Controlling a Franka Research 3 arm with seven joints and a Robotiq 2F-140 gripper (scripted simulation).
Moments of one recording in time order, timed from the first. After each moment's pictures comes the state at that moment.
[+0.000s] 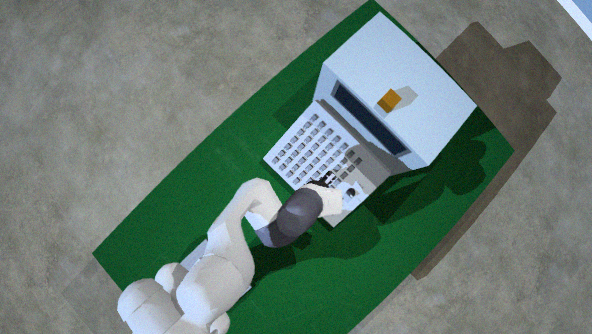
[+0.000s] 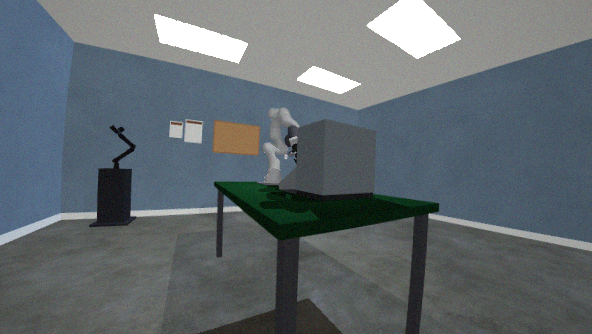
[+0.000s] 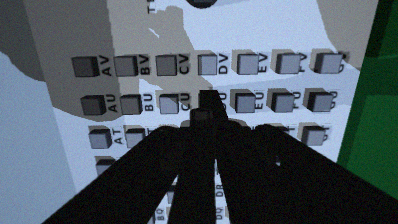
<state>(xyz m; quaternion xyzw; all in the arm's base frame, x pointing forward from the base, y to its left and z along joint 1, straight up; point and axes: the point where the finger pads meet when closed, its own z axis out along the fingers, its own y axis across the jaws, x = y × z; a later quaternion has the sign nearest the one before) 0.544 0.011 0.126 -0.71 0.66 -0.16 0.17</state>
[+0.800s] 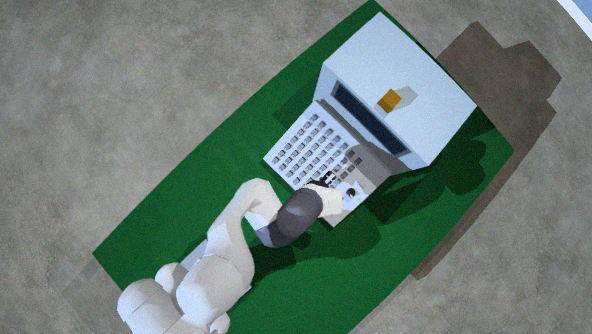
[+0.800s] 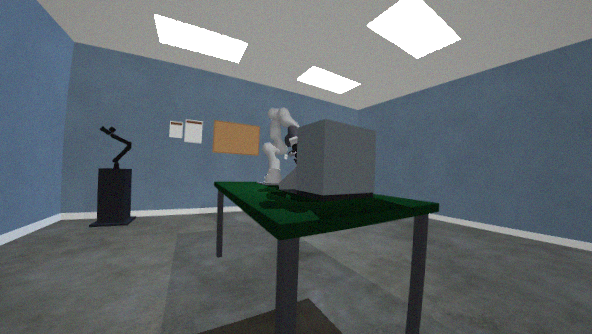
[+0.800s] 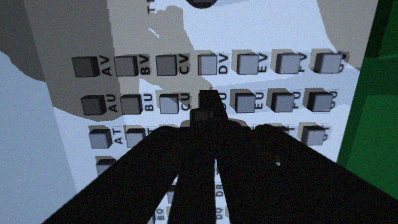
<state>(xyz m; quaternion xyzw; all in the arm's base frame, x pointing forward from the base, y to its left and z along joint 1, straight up) 0.544 0.011 0.126 -0.71 0.66 -0.16 0.17</state>
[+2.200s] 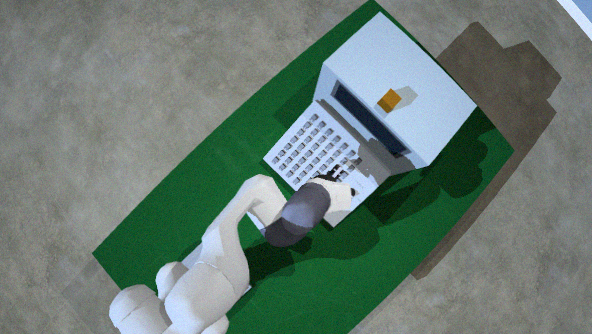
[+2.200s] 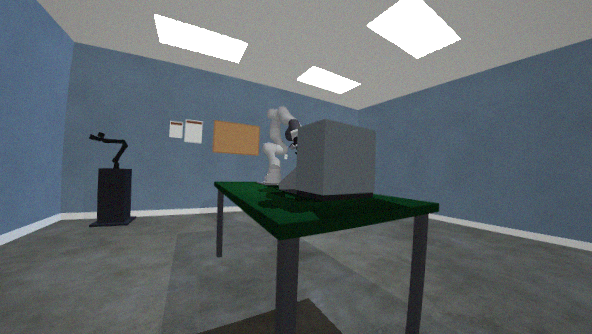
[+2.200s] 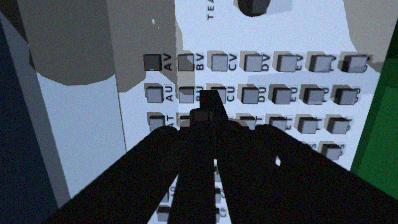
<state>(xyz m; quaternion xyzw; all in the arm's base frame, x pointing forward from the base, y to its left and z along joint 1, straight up) 0.568 0.011 0.179 -0.71 0.65 -0.17 0.18</state>
